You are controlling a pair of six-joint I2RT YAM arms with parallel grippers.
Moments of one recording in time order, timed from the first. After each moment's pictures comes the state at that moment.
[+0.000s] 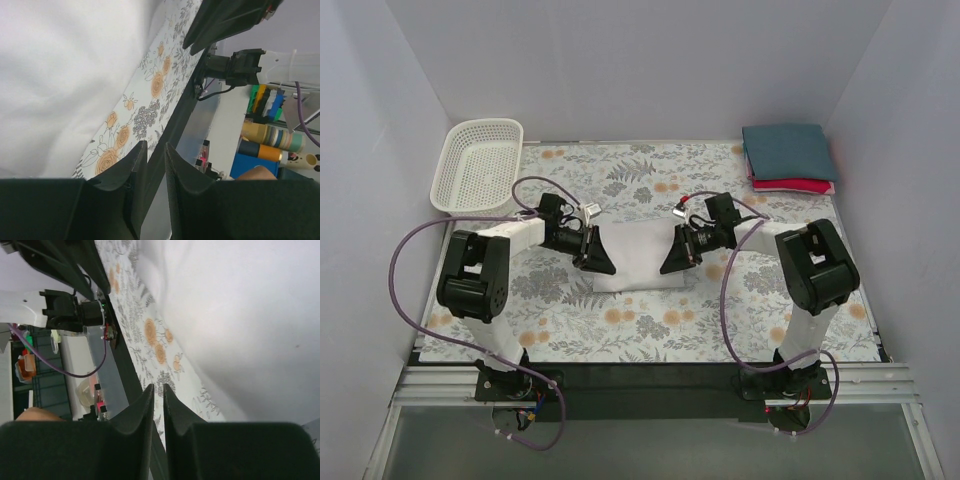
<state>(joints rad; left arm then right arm) -0.21 1.77 1.01 -0.52 1.10 -0.15 0.41 1.82 0.98 -0.13 -1.09 0.36</state>
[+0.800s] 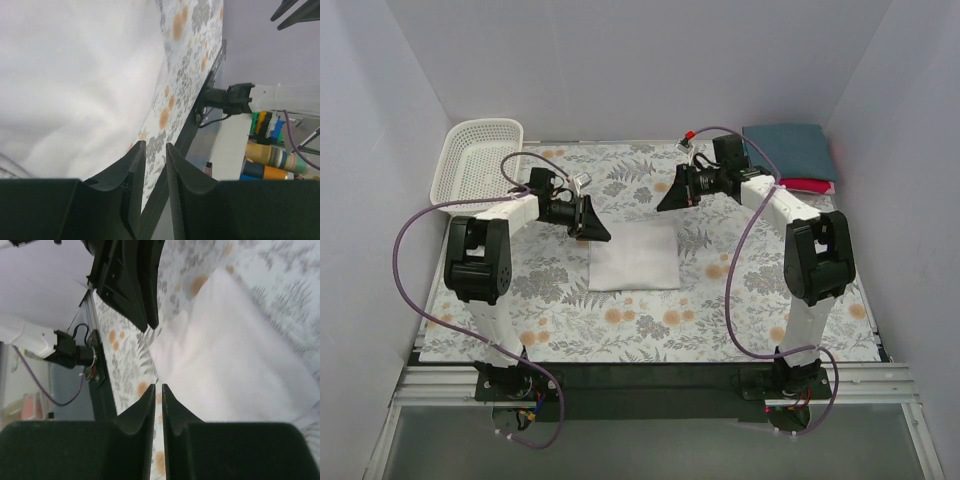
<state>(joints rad) -0.13 1.92 1.23 -0.60 1.10 -0.12 0.34 1.88 1.39 -0.32 -1.07 0.19</state>
